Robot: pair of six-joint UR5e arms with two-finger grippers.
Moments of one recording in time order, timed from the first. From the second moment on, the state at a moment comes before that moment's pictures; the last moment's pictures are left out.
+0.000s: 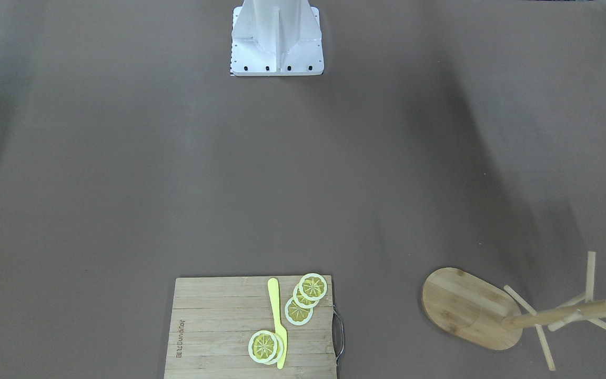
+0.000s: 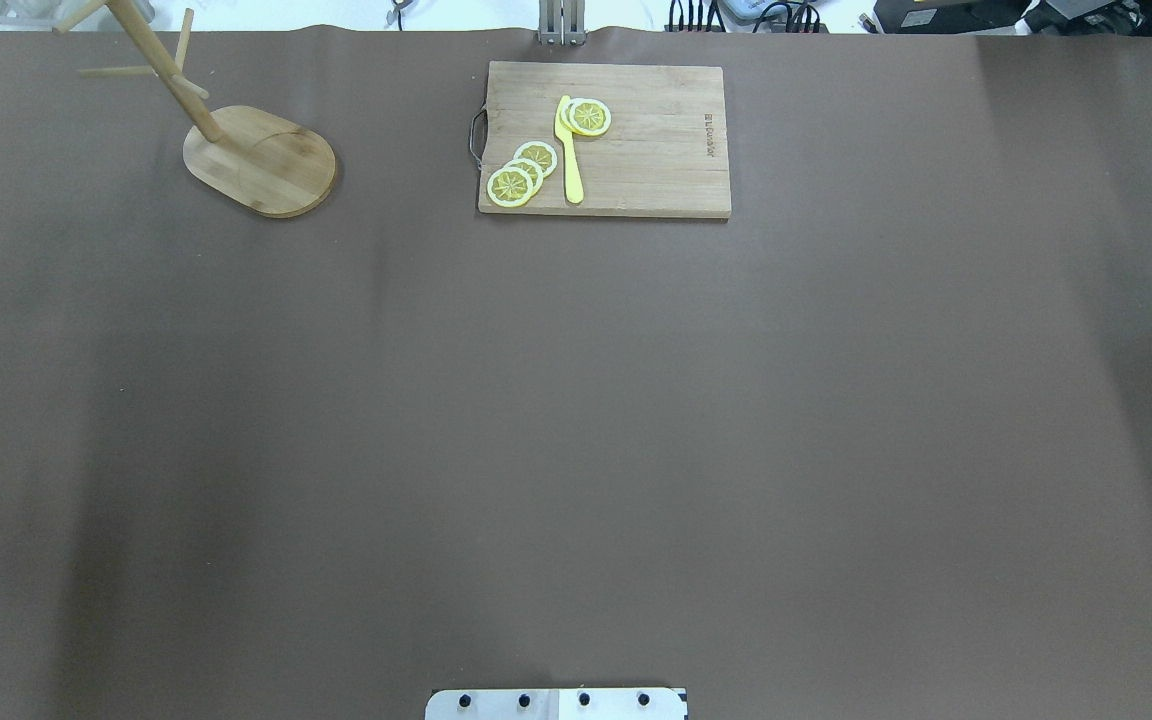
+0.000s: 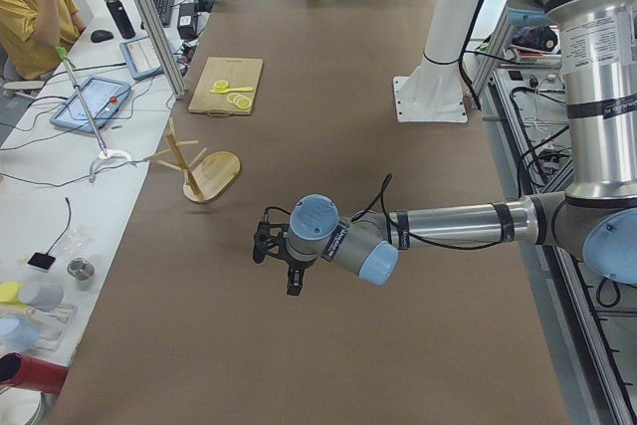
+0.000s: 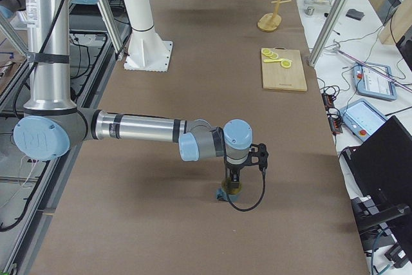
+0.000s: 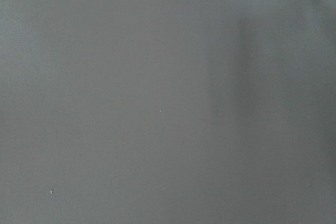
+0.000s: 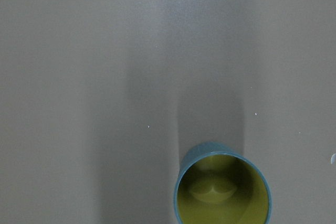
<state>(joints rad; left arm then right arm) -1.45 -1.36 -1.63 -2.18 -2.39 -0.37 1.50 -1.61 1.56 -1.33 2.40 0.18</state>
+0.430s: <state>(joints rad) -1.45 -1.36 -1.62 -2.28 -2.39 -0.37 1.50 -1.63 1.57 -1.33 2.40 0.17</state>
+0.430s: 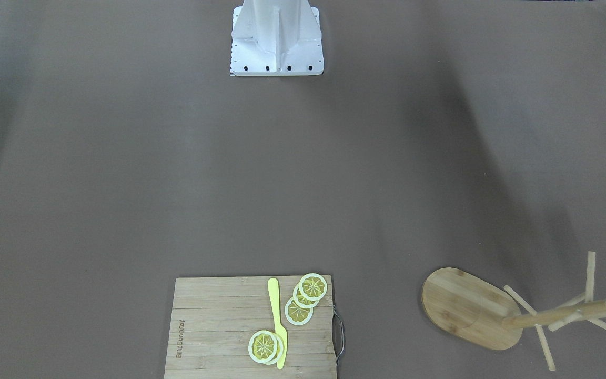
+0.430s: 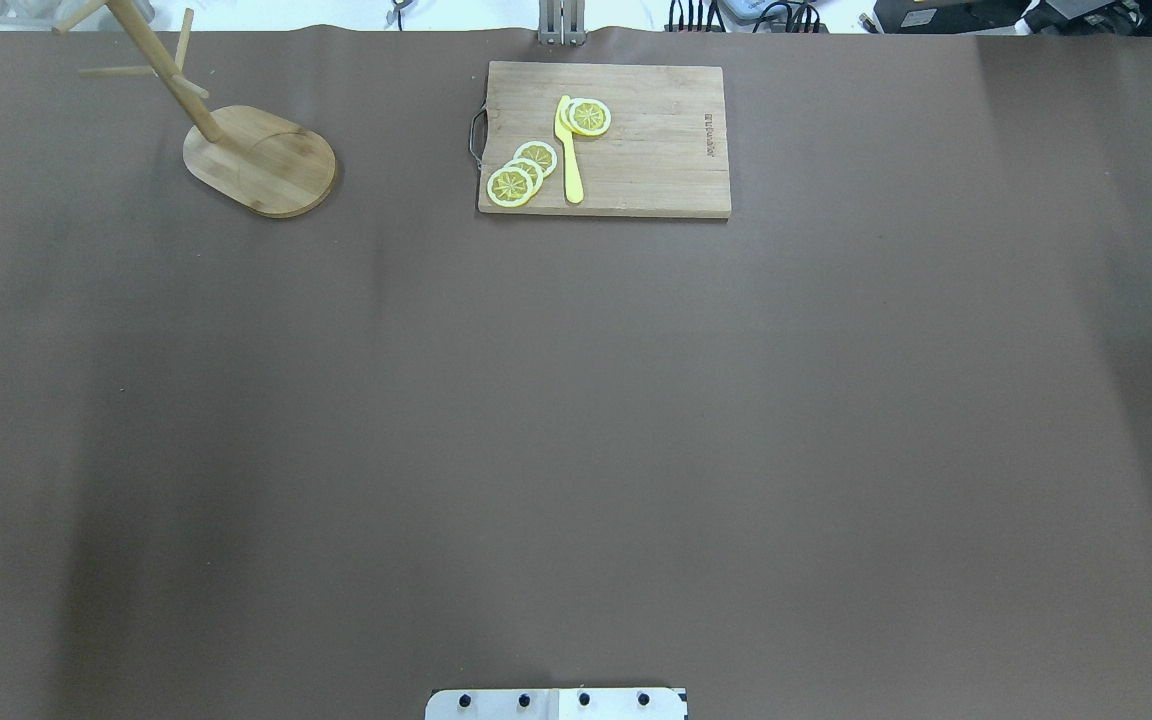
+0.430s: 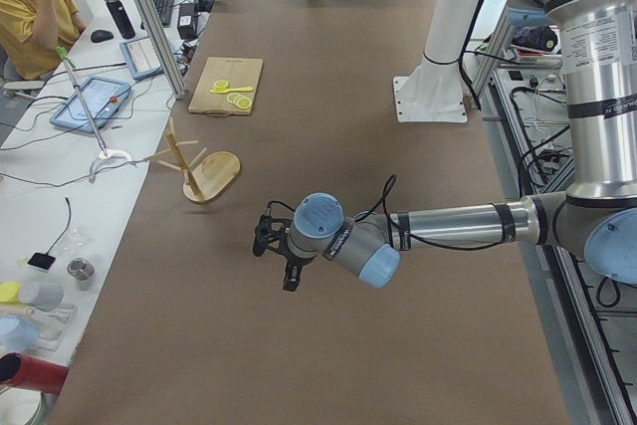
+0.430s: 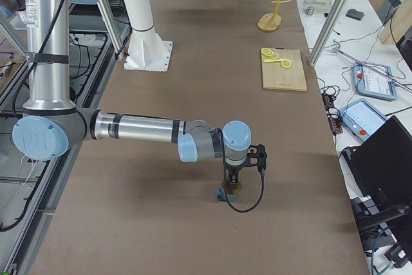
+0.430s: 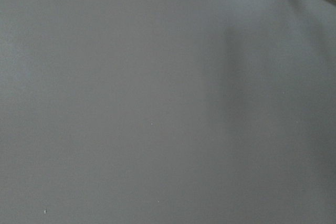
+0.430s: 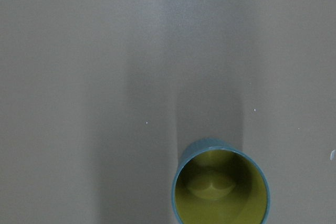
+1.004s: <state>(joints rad) -1.45 -1.36 -1.64 -2.30 -2.39 -0.41 1.50 -1.67 1.62 -1.33 2.39 0.18</state>
